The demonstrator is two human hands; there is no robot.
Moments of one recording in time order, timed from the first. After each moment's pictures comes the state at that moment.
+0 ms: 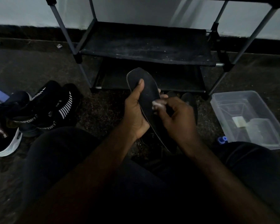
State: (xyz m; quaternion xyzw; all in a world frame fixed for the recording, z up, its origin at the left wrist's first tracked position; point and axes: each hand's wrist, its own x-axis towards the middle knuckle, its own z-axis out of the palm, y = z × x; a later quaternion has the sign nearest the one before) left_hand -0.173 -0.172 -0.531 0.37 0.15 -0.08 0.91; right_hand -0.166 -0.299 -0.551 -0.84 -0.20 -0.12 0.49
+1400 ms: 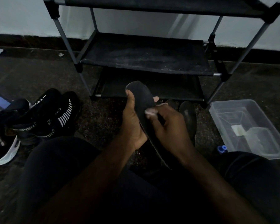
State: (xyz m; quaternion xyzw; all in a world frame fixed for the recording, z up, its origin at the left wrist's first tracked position) left_hand -0.173 -0.171 -0.535 0.39 0.15 -0.08 0.90; right_hand -0.168 -0.287 -0.539 -0.84 -0.24 -0.10 0.47
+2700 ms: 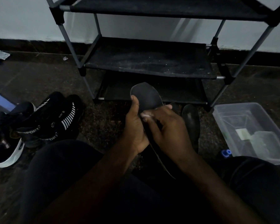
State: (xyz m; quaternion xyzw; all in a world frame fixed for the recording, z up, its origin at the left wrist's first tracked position) left_hand -0.174 -0.171 -0.537 0.38 0.15 -0.07 0.91; right_hand -0.175 -0.277 -0.530 -0.85 -0.27 -0.13 0.43
